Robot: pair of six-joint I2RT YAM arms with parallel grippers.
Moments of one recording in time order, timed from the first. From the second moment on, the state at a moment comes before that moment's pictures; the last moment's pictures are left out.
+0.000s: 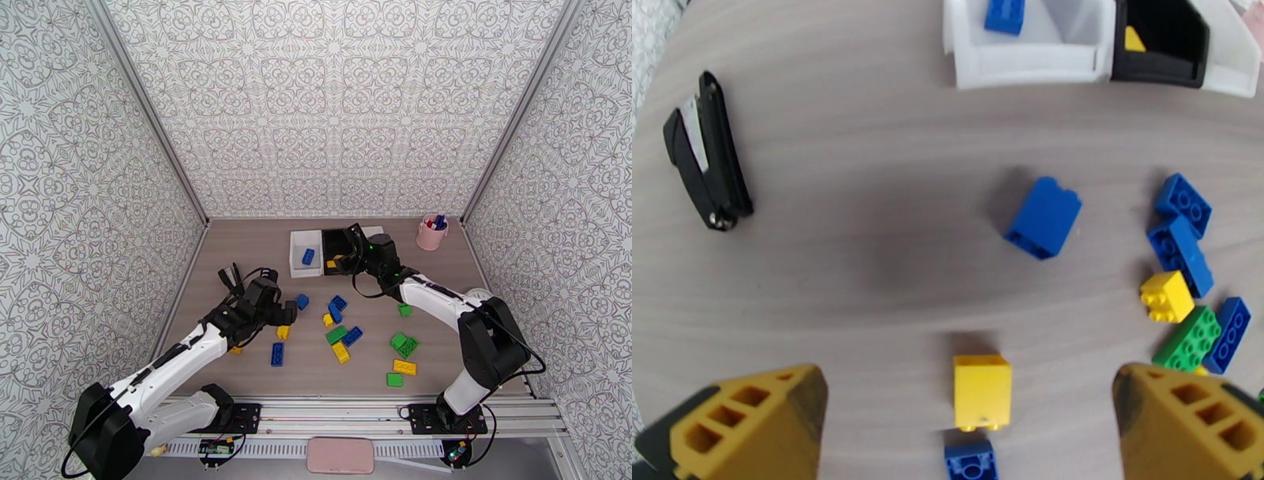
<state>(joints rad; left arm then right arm) -0.55 1.12 0.76 -0.59 -0.17 -0.45 0.50 1.65 1.07 0.15 -0.07 -0.11</state>
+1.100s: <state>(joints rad) -0.55 1.52 0.83 -0.70 0.00 -0.57 0.49 1.60 1.05 0.11 -0.11 -0.16</state>
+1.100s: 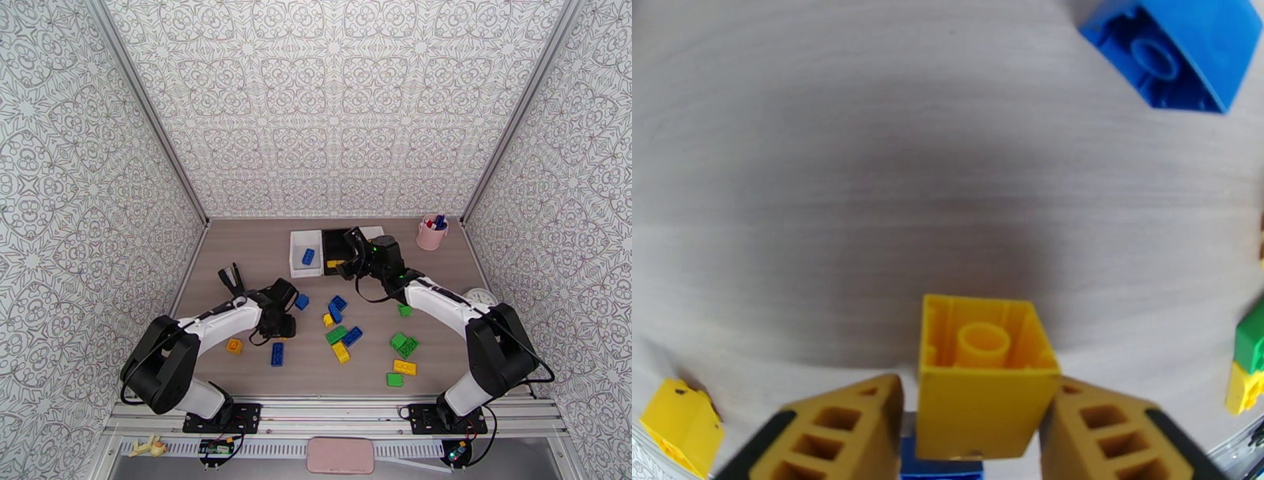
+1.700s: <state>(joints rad) -0.63 1.46 0.92 -0.54 -0.12 -0.46 0.46 1.55 1.00 0.10 -0.17 -0.16</state>
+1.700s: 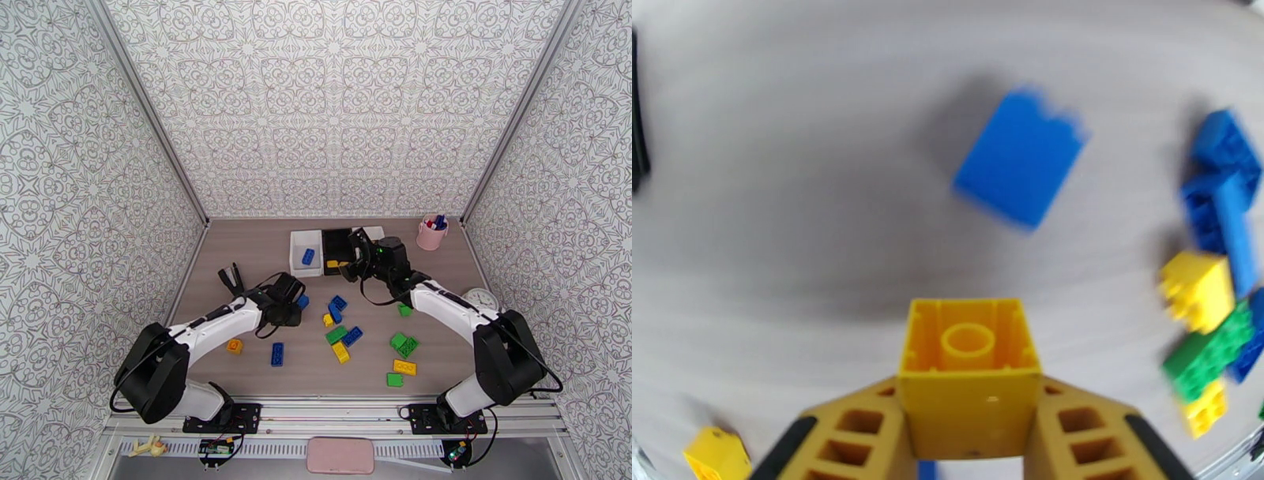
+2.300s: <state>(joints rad) -0.63 1.71 1.25 -0.10 -0.12 -0.29 0.40 1.43 0.90 0.13 -0.20 -0.12</state>
